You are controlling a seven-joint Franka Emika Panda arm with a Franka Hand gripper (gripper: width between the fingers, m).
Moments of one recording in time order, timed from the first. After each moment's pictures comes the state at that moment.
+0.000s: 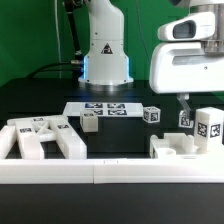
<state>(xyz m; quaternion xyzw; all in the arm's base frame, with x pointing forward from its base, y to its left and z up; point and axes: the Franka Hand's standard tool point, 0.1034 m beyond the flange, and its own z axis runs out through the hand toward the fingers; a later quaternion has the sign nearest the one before) 0.624 0.134 0.084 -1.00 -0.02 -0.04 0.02</state>
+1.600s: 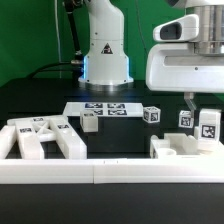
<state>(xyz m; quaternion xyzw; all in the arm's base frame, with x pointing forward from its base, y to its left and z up) 0.625 0.128 0.081 -0.97 0.24 -0.04 0.03</state>
